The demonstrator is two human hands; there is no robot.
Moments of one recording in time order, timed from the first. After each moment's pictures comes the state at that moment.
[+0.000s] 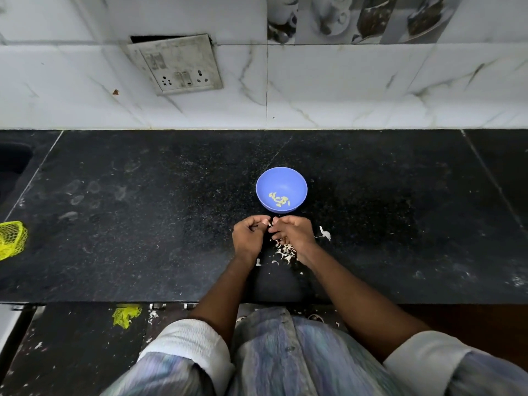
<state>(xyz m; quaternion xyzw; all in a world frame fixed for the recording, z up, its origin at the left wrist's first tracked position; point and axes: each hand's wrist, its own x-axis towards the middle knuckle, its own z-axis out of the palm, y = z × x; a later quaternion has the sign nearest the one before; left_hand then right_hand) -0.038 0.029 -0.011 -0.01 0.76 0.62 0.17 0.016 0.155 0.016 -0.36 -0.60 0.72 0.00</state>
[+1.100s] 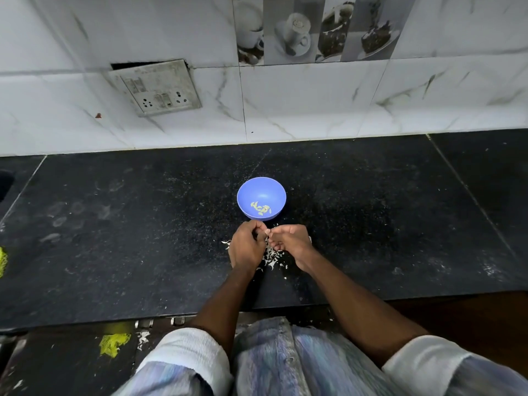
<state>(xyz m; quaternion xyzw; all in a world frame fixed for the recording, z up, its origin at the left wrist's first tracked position) -0.006 0.057 0.024 0.14 0.90 0.41 0.07 0.049 0.185 0.027 -0.33 -0.60 0.73 0.01</state>
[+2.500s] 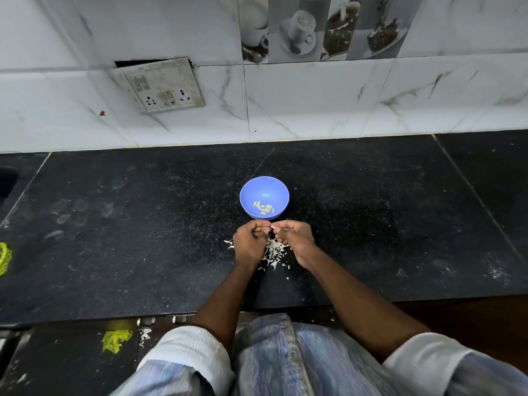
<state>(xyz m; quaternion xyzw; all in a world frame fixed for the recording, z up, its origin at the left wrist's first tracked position) -0.017 0.062 0.006 0.10 0.81 0.57 0.13 0.041 0.191 0.017 -0.34 -0.59 0.73 0.05</state>
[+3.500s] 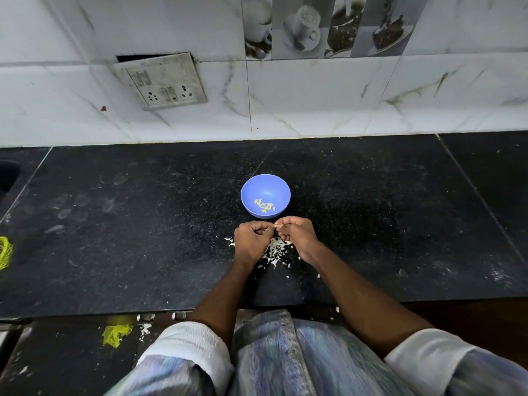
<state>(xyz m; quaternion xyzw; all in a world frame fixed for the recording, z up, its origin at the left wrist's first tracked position) -0.018 0.061 0.012 0.13 0.83 0.53 0.11 0.032 0.202 0.015 -0.35 -0.59 0.73 0.02</state>
